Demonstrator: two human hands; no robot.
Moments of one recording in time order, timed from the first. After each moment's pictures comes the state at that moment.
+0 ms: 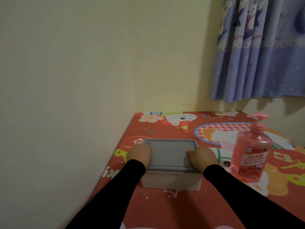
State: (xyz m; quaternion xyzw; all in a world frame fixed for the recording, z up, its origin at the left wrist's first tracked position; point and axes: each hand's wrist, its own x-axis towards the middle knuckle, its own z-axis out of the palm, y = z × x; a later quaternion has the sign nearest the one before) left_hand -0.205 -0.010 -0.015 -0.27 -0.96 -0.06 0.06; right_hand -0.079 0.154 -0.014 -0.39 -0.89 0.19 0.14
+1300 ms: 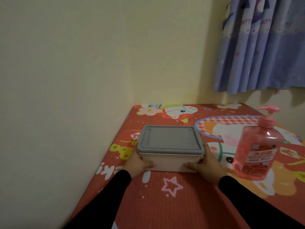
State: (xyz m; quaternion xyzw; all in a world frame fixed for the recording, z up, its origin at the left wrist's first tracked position) left_hand -0.240 -0.020 -0.095 -0.28 -0.73 -0.60 -0.17; right_hand -0.069 0.199 -0.083 -0.20 -0.82 0.49 0.21
